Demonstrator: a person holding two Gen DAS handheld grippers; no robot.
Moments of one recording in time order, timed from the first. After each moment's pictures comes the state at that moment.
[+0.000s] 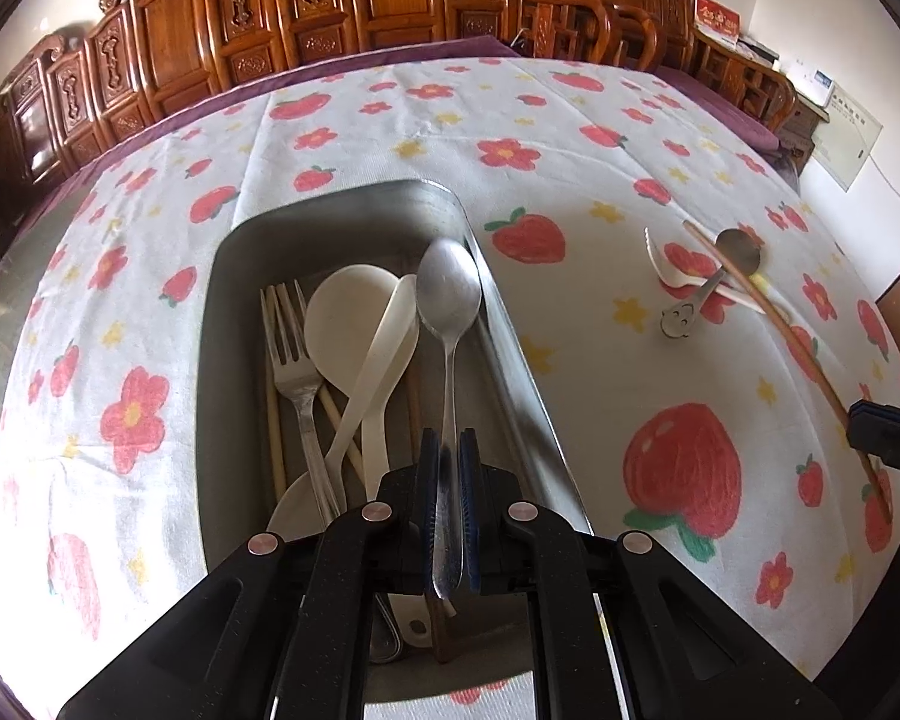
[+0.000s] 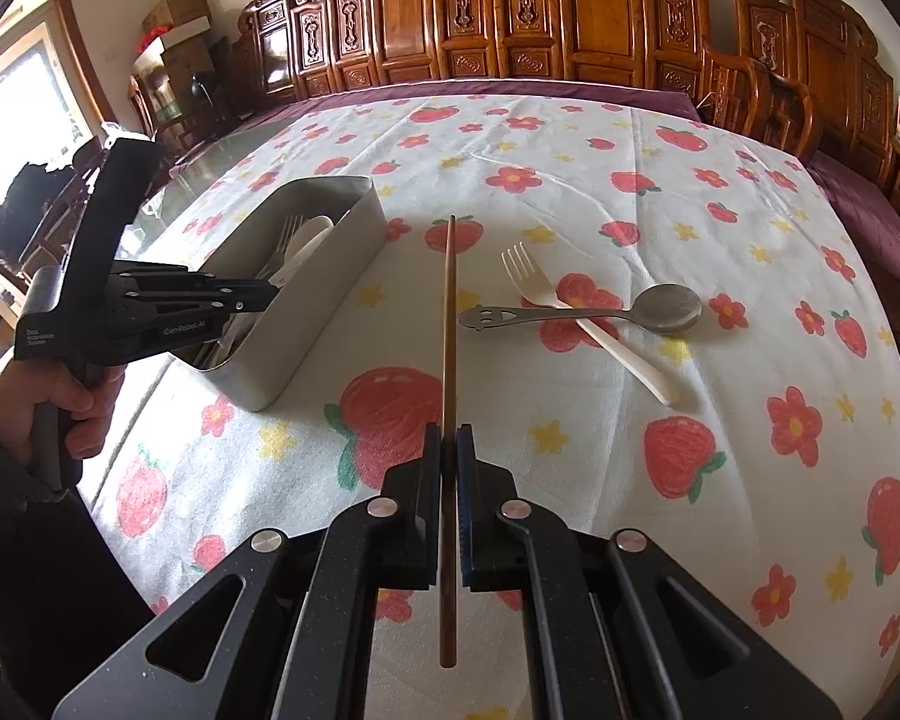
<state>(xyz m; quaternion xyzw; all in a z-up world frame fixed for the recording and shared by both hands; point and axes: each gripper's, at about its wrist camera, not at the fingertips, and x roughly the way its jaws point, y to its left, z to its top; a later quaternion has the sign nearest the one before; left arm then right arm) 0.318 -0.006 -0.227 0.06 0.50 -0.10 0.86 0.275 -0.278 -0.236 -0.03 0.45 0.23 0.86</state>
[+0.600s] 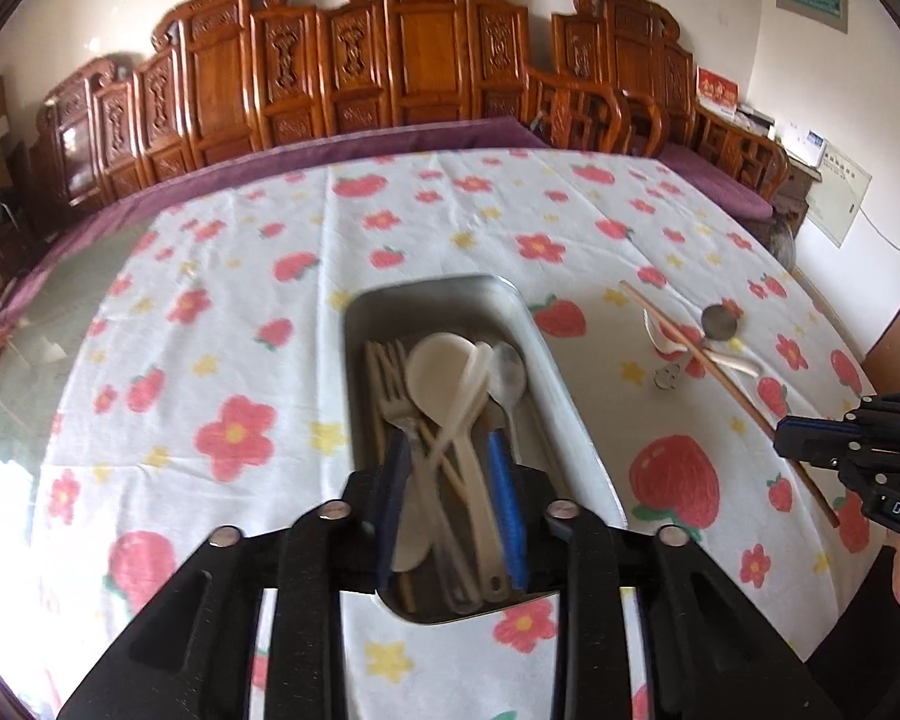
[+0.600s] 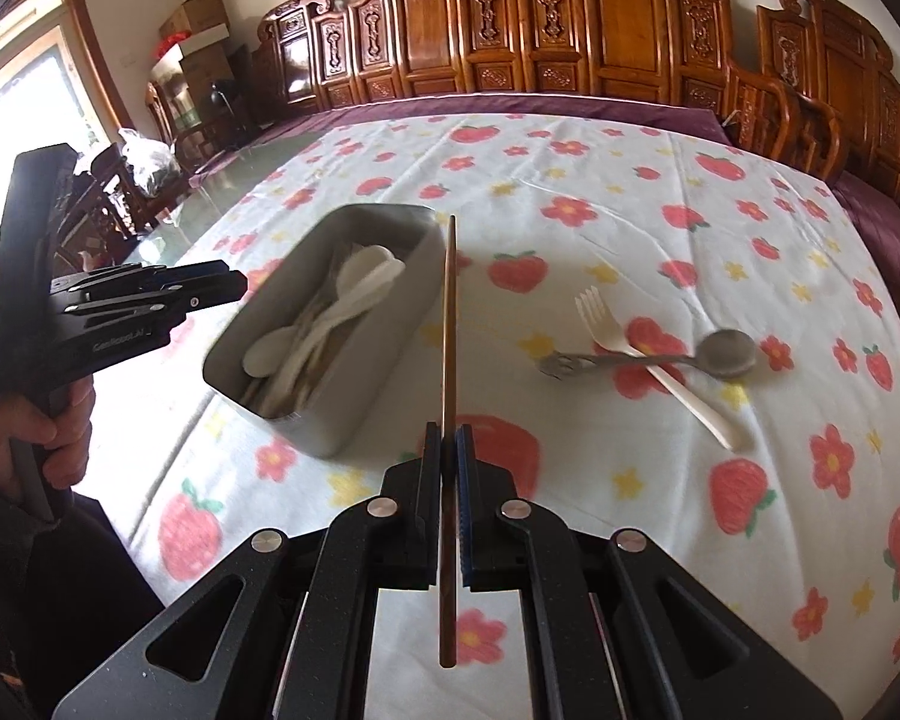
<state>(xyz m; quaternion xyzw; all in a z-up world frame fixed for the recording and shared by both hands) 0.276 0.043 -0.170 0.04 0.41 -0.09 0.91 0.276 -0.228 -0.216 -0.03 0.44 0.26 0.86</state>
